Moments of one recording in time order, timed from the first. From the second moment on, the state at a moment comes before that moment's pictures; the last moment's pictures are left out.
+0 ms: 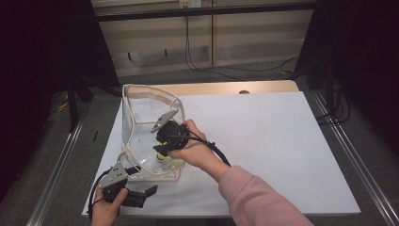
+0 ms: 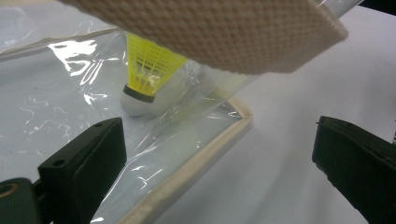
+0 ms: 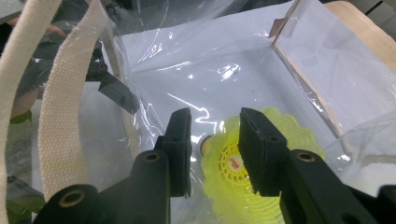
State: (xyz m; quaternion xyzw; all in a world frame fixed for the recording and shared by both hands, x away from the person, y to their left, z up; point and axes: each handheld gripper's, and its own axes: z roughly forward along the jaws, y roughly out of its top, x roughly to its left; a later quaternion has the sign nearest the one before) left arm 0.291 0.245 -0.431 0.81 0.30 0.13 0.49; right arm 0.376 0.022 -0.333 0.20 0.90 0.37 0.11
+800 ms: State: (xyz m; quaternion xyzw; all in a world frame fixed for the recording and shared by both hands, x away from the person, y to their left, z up) left arm 0.291 0.245 -0.432 0.81 0.30 0.13 0.49; right arm 0.380 0.020 -0.330 0.21 0.89 0.38 0.11
